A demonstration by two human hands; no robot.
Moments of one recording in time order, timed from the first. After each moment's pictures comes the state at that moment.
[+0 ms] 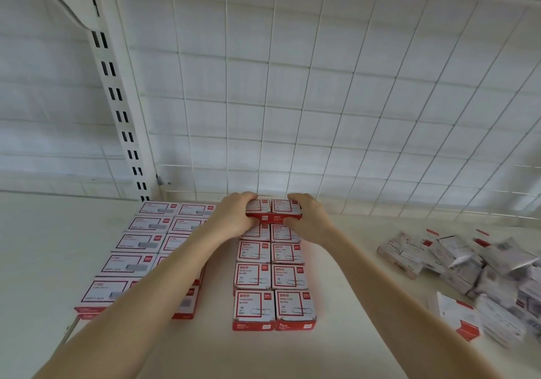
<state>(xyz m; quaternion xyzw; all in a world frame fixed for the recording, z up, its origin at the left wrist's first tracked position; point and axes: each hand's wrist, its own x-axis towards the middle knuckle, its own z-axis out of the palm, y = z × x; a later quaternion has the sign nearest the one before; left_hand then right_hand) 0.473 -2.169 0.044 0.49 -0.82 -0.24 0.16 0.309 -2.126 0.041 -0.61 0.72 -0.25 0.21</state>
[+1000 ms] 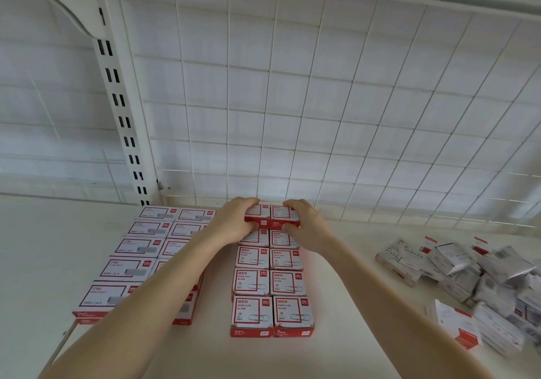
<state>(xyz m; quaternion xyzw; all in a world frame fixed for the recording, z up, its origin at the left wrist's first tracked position) 0.471 -2.172 0.041 0.48 -0.83 -0.24 0.16 0.309 -2.124 0.038 -0.64 0.69 -0.27 0.21</state>
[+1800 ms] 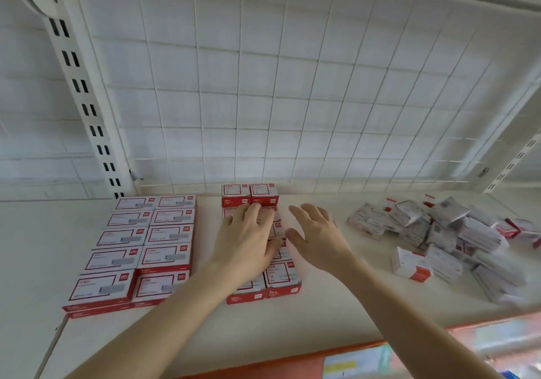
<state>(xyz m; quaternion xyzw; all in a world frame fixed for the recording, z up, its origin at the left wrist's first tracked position) 0.466 -2.074 0.041 0.39 -0.91 0.00 0.12 0.313 -2.029 0.037 -0.64 0.76 -0.12 0.03</state>
